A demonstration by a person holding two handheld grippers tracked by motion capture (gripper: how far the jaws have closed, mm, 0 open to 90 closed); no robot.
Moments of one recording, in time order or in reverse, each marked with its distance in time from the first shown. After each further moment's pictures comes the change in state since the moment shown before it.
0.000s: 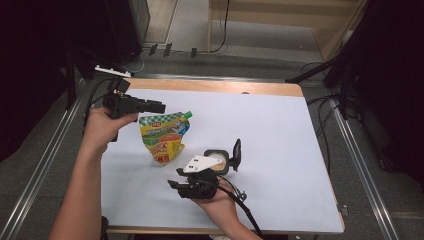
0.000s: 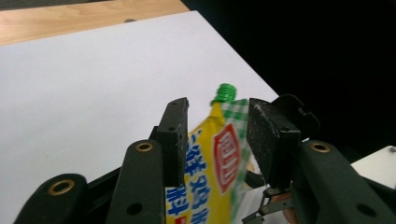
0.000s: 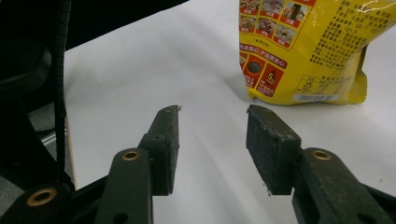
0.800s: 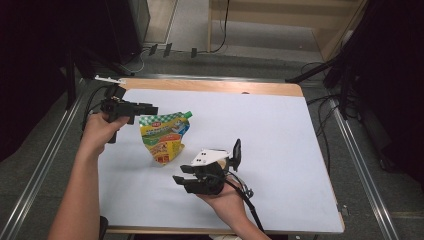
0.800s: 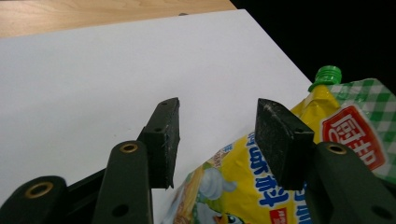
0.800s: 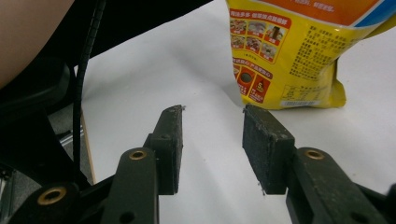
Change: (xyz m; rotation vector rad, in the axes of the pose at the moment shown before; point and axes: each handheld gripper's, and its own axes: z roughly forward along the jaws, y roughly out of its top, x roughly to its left) left arm 0.049 -0.024 0.010 -0.035 0.091 -0.006; right arm -0.008 0.015 -0.025 0.003 0.027 0.034
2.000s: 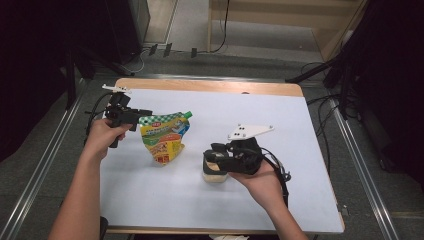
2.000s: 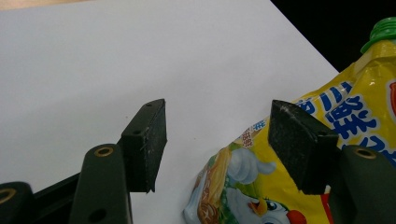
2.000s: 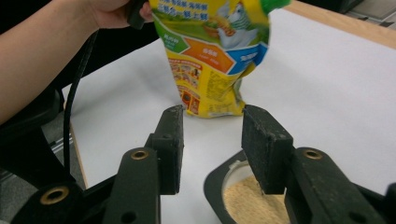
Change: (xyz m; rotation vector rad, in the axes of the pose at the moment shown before) left arm 0.015 -0.018 0.016 0.048 0.012 0.016; right arm -0.039 0.039 -0.091 -0.027 -0.080 0.022
